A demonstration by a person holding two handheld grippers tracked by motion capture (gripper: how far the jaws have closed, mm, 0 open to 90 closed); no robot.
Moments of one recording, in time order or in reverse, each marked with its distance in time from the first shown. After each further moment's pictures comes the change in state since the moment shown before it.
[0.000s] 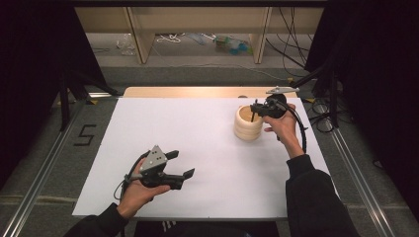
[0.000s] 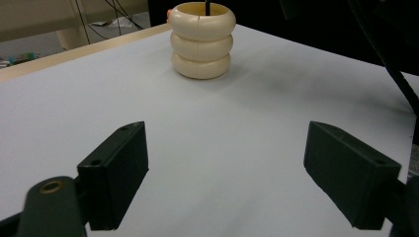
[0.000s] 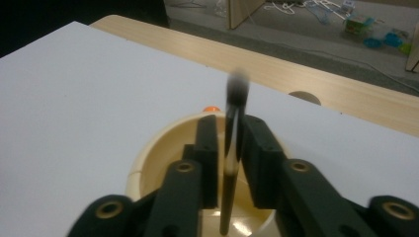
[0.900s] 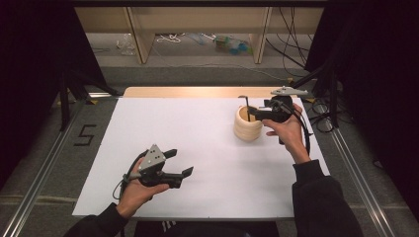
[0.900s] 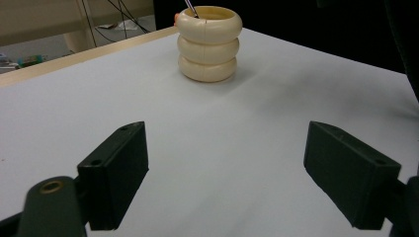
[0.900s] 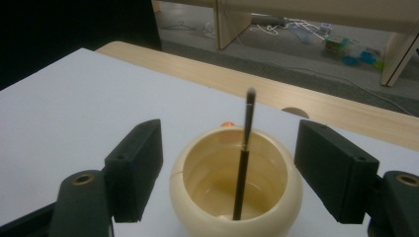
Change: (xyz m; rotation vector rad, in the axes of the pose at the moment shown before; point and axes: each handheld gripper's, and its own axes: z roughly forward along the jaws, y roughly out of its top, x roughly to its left) left arm 0.003 0.001 -0.002 -0.016 0.019 0.000; right arm 0.030 0.006 -0.041 -0.085 -0.047 0.004
